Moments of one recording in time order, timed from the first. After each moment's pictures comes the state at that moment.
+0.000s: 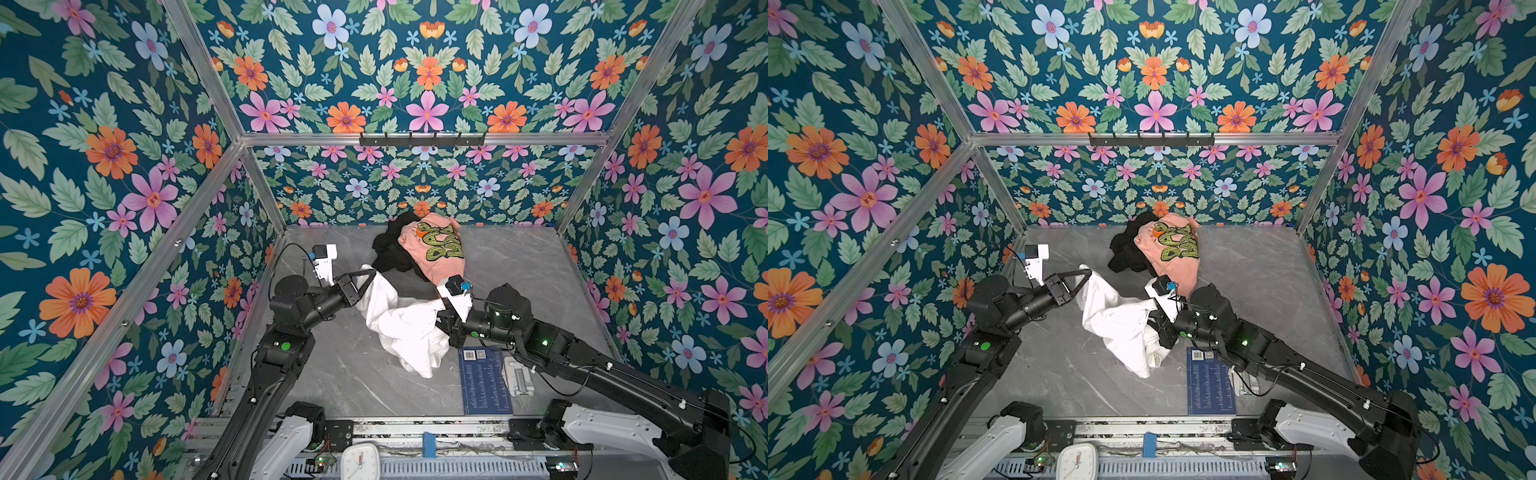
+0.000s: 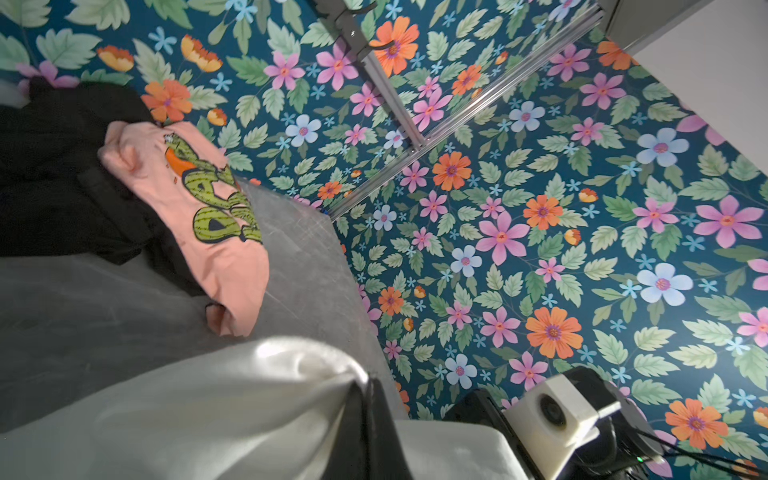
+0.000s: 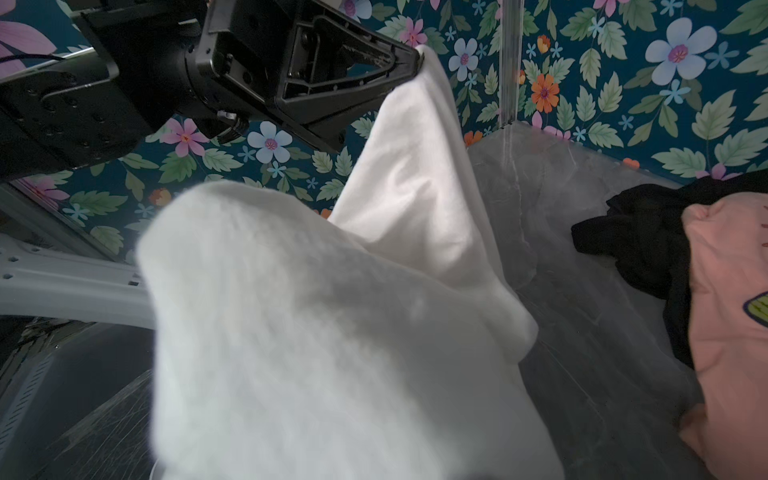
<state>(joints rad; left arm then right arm) -0.29 0.81 0.77 -0.02 0.60 -0.89 0.90 1.06 0.88 -0.10 -0.28 0.16</state>
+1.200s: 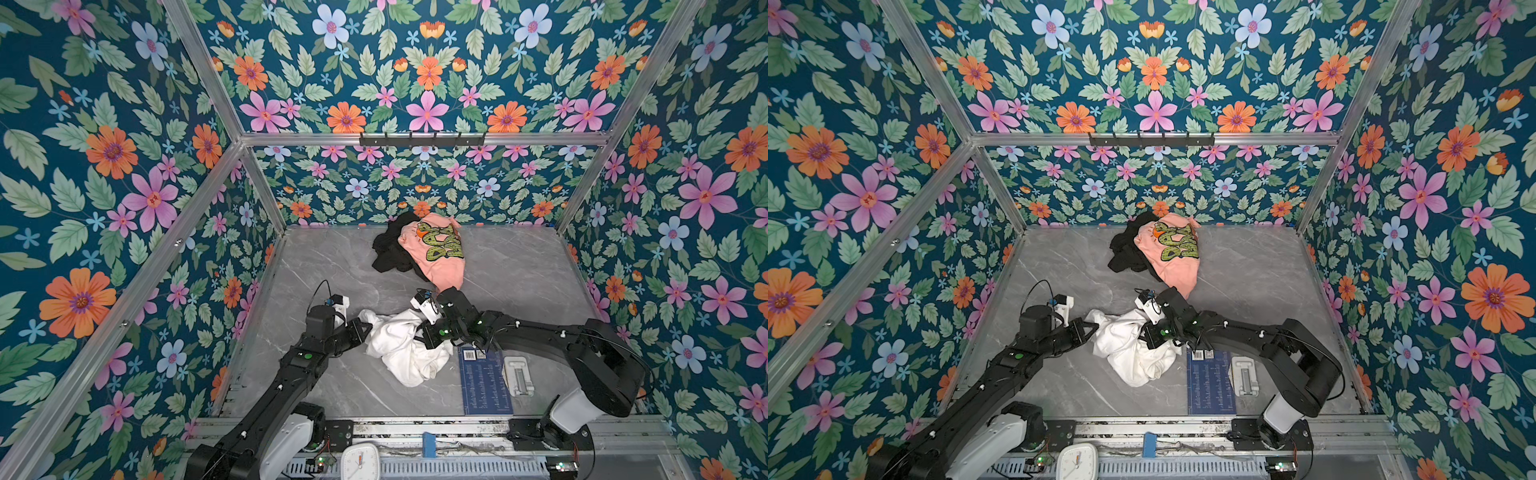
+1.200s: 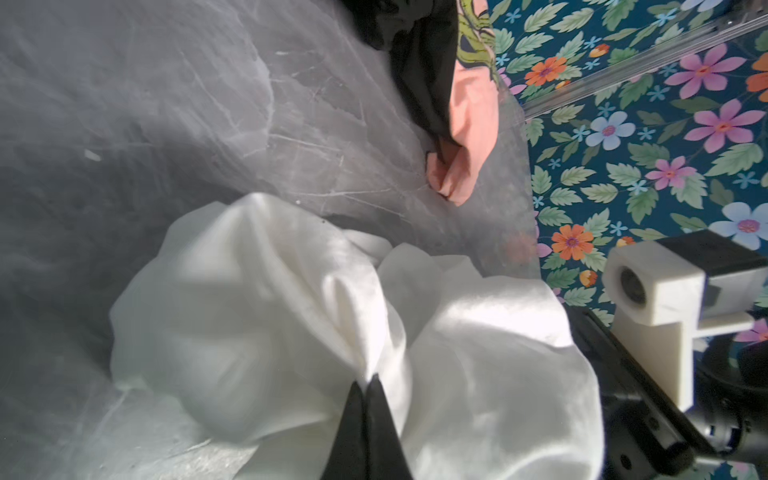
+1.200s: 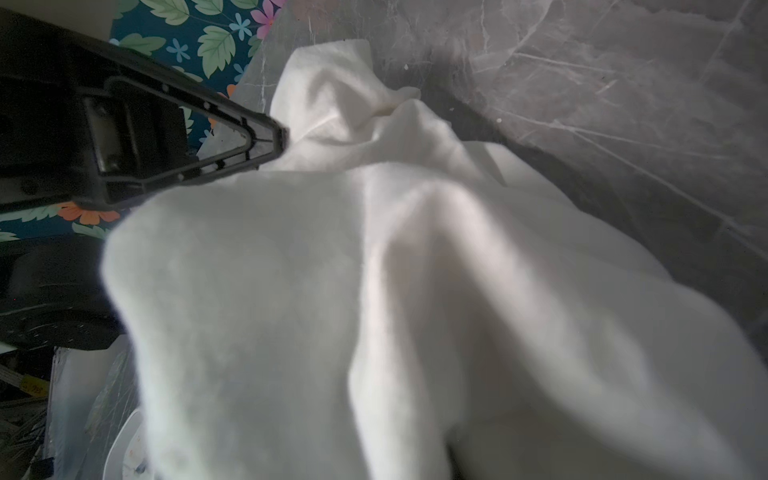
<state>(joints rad) -0.29 0.89 0.38 -0.12 0.44 -0.70 0.80 1.62 0.87 -0.02 -0.42 0.35</state>
